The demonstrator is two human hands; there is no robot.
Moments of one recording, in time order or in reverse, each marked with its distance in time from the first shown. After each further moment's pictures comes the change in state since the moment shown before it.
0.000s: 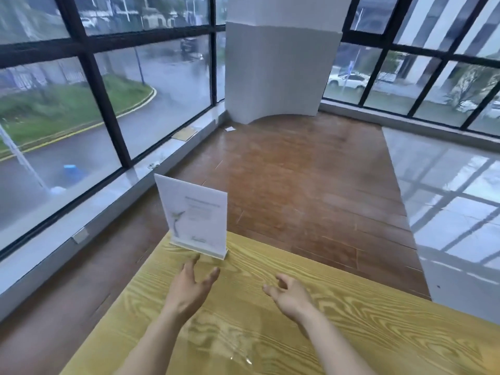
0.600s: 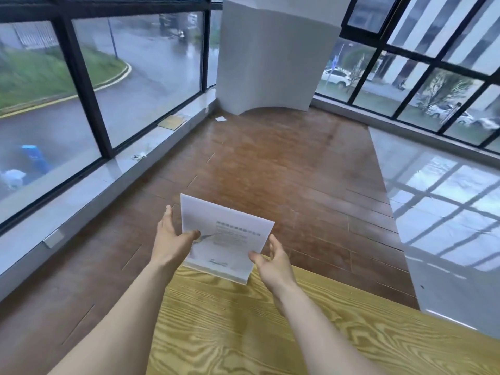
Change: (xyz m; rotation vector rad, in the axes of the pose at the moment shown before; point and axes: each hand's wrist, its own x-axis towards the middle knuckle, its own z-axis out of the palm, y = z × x) left_hand 0.181 0.005 -0.127 -0.346 0.088 -0.015; right_hand 0.100 -0.157 0.098 0.312 0.191 -0.034
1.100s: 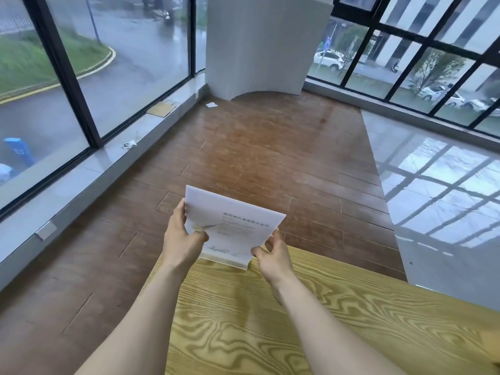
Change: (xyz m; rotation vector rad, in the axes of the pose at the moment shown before) left_hand -0.039 -0.015 0.025 -0.097 -0.077 0.033; right_hand -0.012 0.032 -0.005 0.004 0.071 0.000
